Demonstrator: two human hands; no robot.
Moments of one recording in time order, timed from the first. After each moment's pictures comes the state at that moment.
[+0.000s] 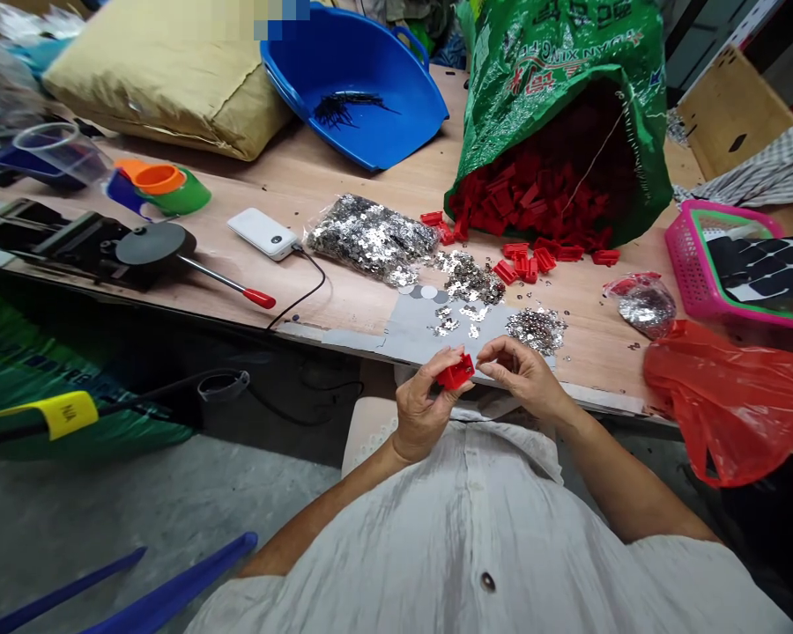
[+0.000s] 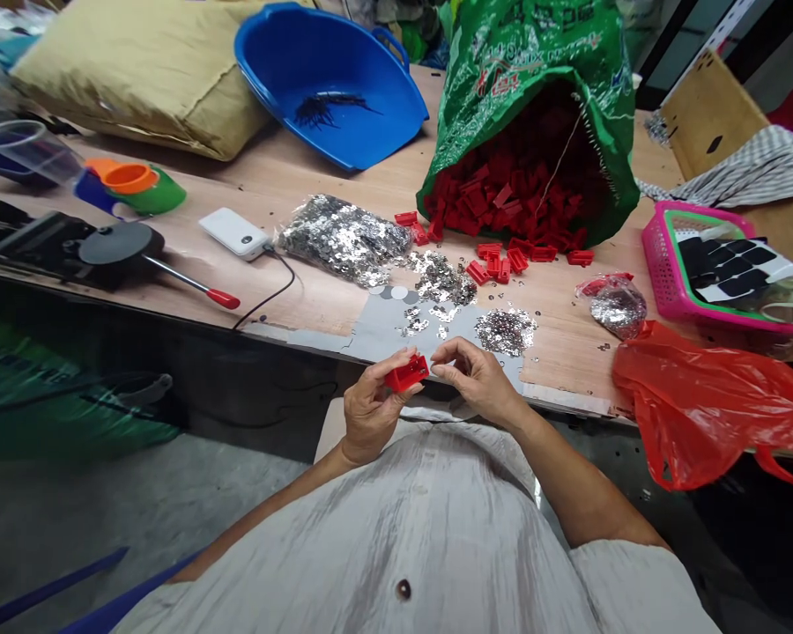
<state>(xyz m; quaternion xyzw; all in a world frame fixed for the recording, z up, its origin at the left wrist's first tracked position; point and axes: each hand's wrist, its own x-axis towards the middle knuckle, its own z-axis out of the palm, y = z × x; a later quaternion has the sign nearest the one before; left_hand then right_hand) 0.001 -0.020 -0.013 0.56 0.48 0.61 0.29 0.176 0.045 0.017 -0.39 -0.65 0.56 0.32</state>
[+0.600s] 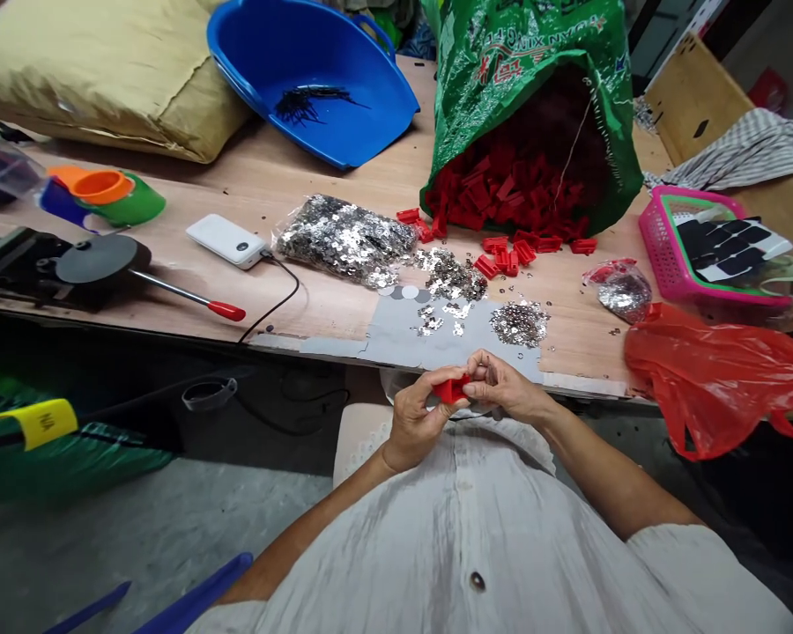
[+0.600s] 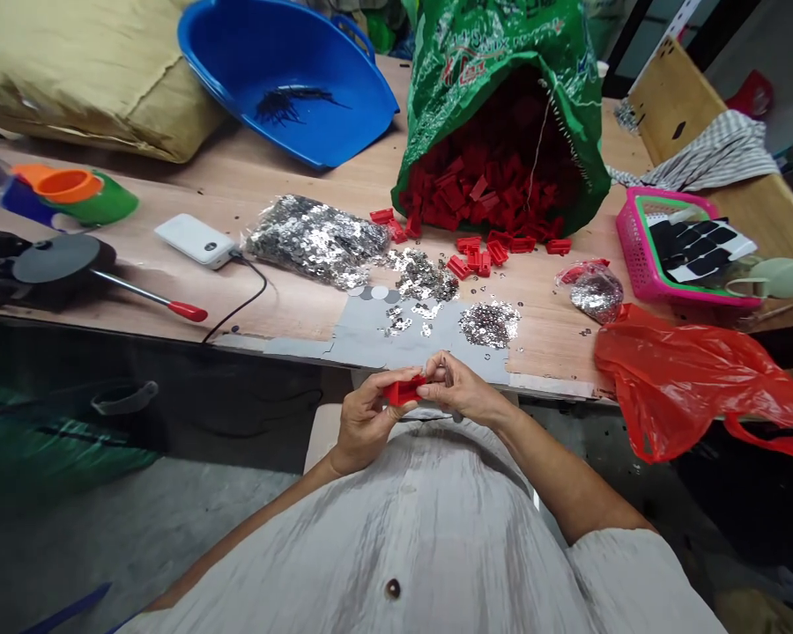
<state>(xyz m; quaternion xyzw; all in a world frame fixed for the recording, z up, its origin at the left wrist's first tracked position) -0.001 -0.027 -0.012 0.61 0.44 0.54 0.38 0.178 0.032 -0.001 -0.32 -0.43 0.80 0.24</state>
